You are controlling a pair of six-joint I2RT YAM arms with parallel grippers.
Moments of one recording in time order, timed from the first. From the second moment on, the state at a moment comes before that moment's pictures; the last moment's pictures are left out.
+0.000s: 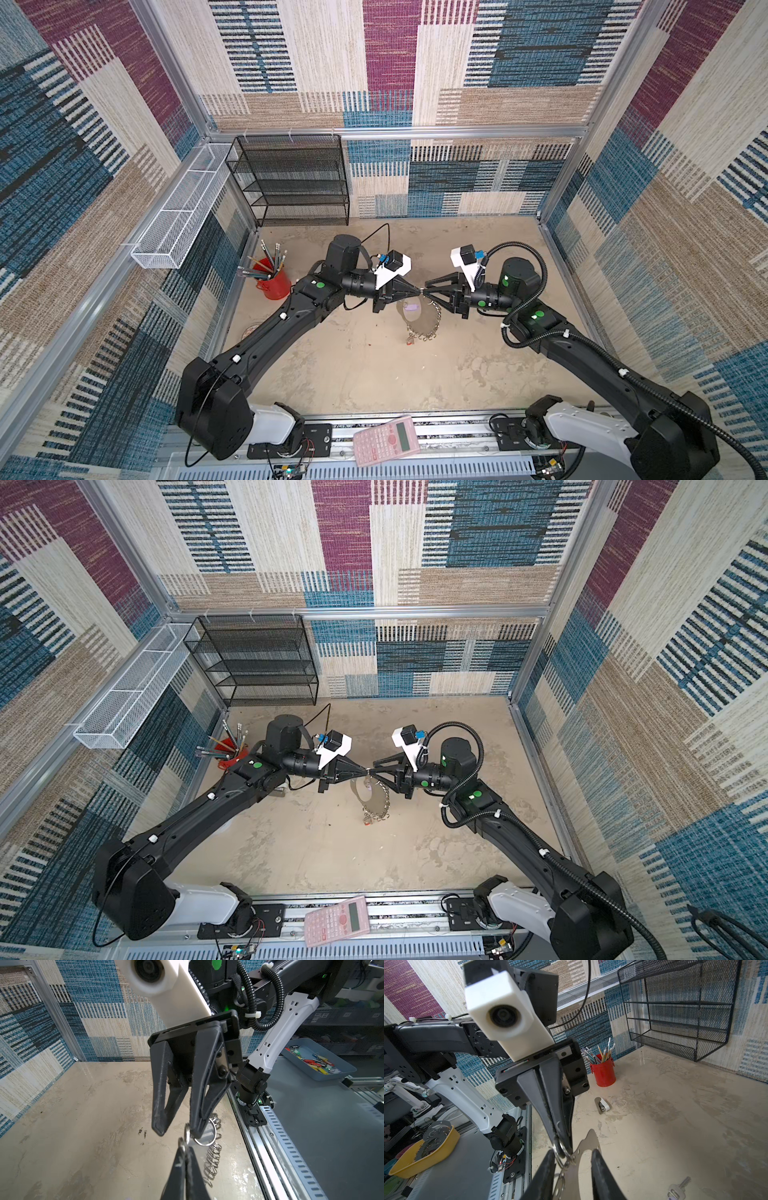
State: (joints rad) left arm -0.54 1.38 1.14 -0.23 1.02 0.42; right arm 0.47 1.10 0.78 0.19 -0.84 0.25
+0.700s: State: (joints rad) left arm -0.54 1.41 1.14 -0.24 1.02 0.41; right arm 0.48 1.09 0.75 0.20 -0.82 0.25
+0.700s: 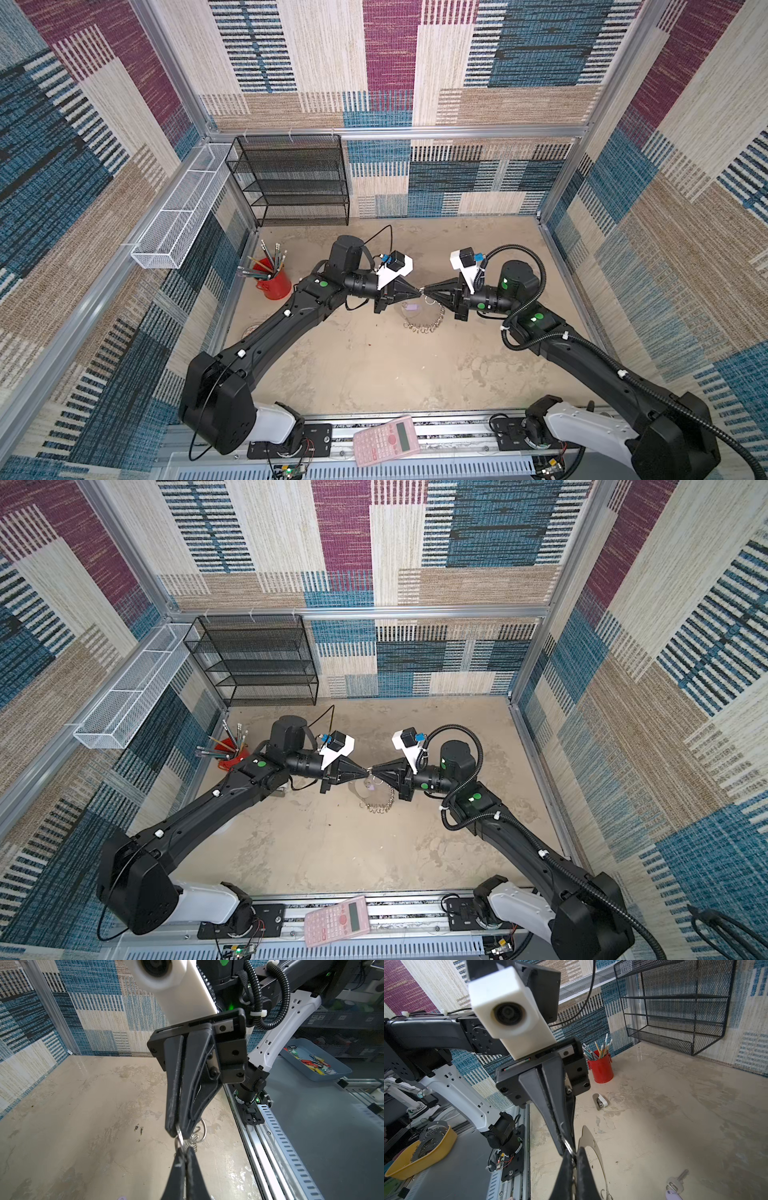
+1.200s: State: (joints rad) left arm -0.52 1.34 0.97 -0.01 0.99 0.15; right arm 0.48 1.06 0.73 0.23 -0.77 0.28
